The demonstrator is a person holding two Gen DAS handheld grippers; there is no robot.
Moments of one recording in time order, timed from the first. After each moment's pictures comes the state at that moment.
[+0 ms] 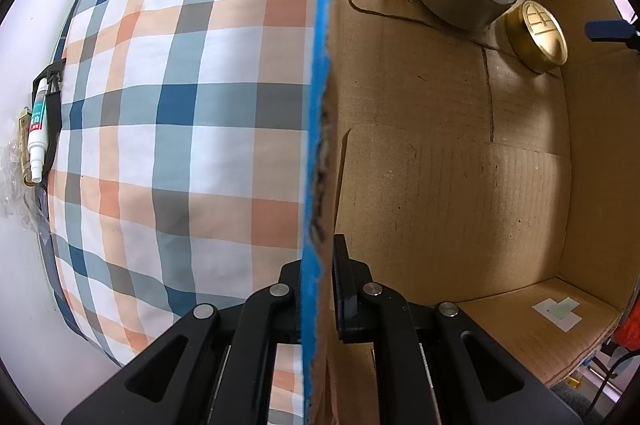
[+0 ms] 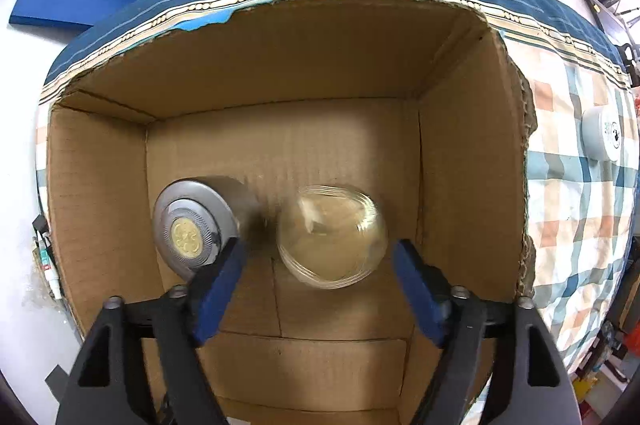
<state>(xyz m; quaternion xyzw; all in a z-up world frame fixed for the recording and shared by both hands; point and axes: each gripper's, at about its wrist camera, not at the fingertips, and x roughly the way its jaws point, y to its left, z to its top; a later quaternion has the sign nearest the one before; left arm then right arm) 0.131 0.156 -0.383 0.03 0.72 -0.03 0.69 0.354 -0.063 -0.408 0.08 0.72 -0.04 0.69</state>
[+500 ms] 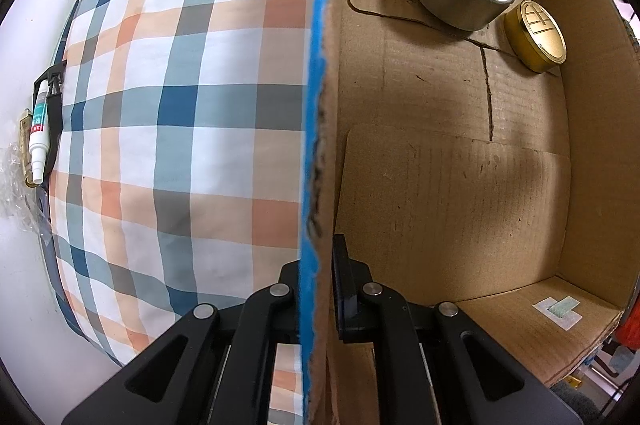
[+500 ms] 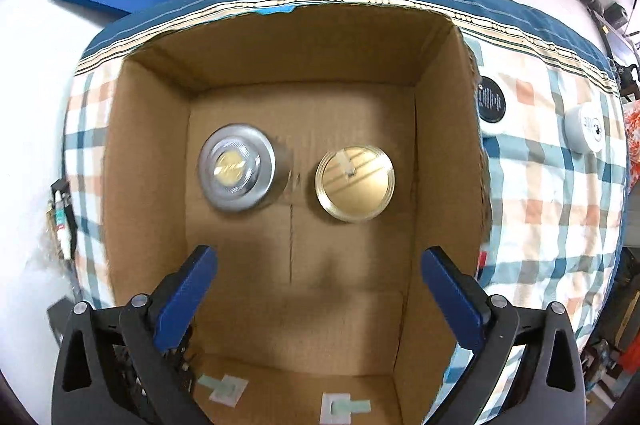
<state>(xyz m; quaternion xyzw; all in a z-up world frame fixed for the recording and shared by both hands) 0.131 0.155 -0.382 0.03 0.72 -0.04 0.69 0.305 -0.050 -0.355 0.06 0.70 -0.01 0.71</state>
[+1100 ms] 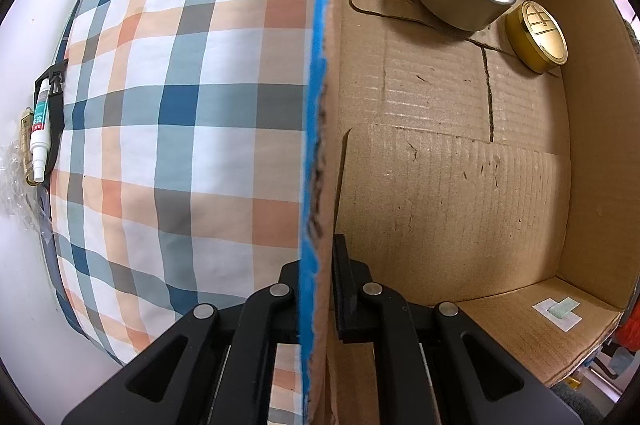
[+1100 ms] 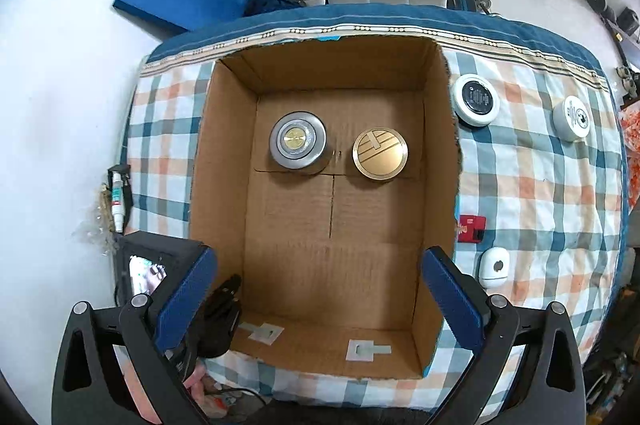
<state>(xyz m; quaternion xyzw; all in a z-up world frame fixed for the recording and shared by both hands) 0.130 0.153 -0.381 0.03 0.72 -0.03 0.69 0.231 -0.046 -0.260 0.10 0.66 0.04 0.75</state>
